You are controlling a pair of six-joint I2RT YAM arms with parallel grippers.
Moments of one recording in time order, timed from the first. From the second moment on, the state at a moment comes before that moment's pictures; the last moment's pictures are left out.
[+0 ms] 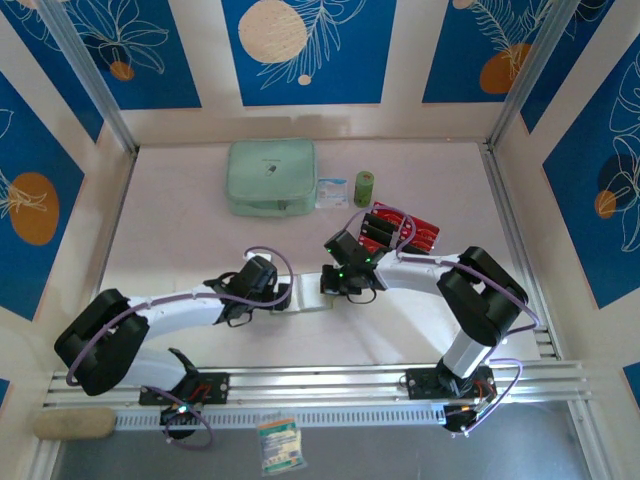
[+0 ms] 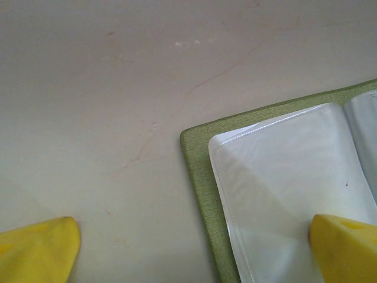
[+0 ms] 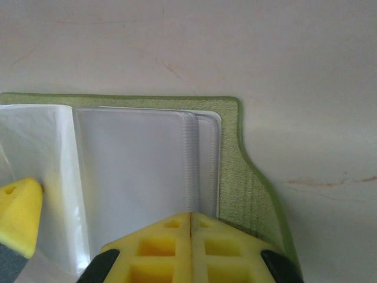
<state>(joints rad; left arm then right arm) -0.75 1.35 0.51 -0.18 -0.21 -0.56 0.78 1.66 0.85 -0.27 -0.18 0.78</state>
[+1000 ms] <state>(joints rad) -0.75 1.35 0.52 -0.17 -0.20 -0.50 0.54 1.78 1.31 -0.79 0.12 0.18</state>
